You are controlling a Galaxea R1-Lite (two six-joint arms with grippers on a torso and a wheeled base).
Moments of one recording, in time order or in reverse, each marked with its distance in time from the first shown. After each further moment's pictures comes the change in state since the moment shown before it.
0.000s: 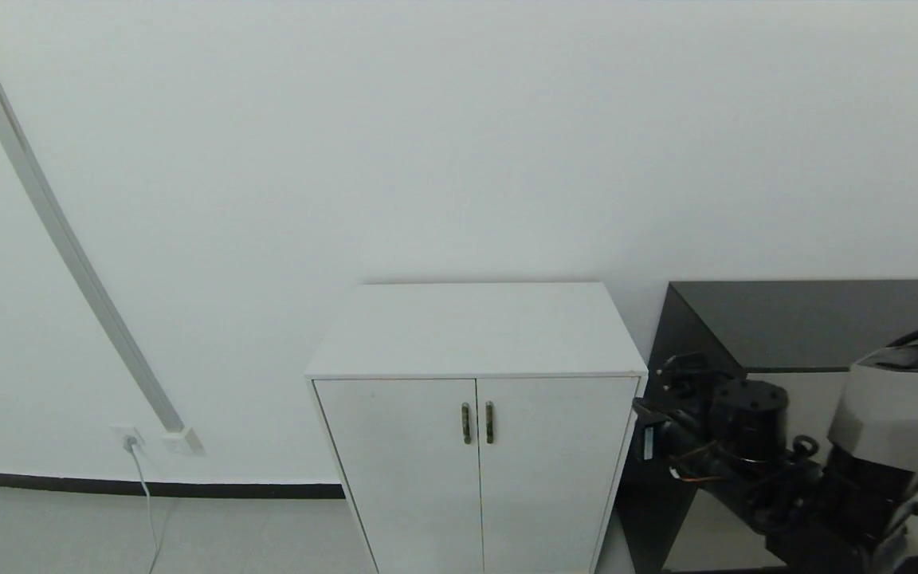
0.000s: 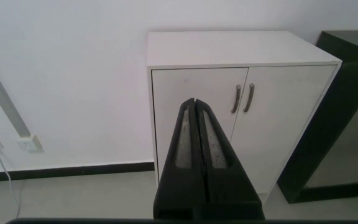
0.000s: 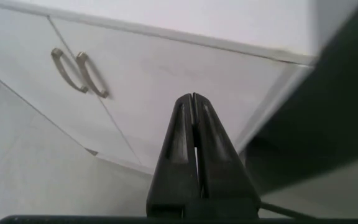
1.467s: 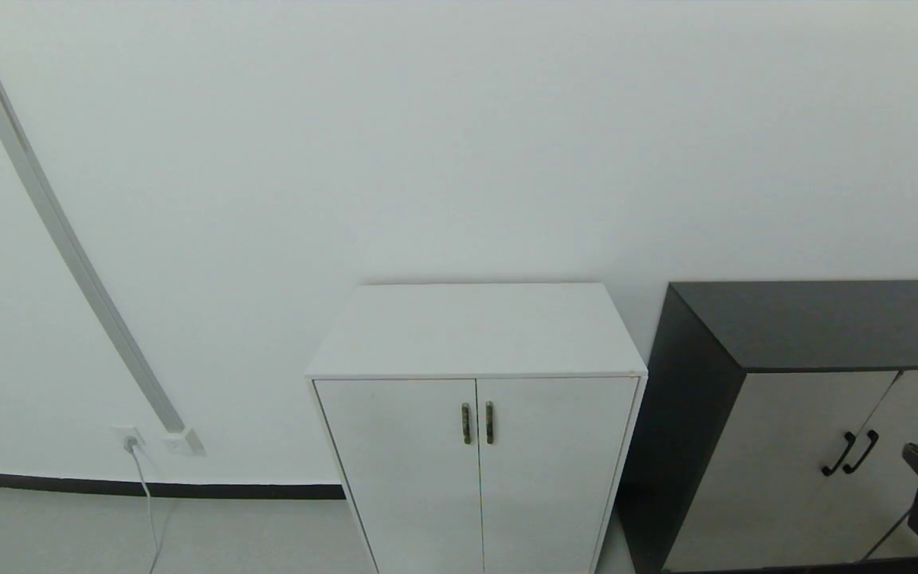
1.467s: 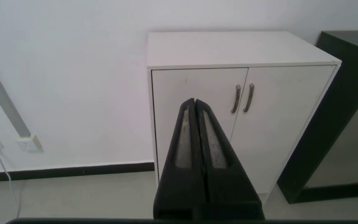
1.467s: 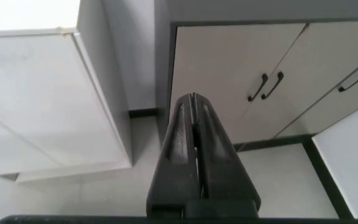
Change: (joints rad) left arm 0.000 0.000 0.000 0.000 0.000 0.000; right arm -0.403 -0.869 0.473 0.385 -0.034 -0.103
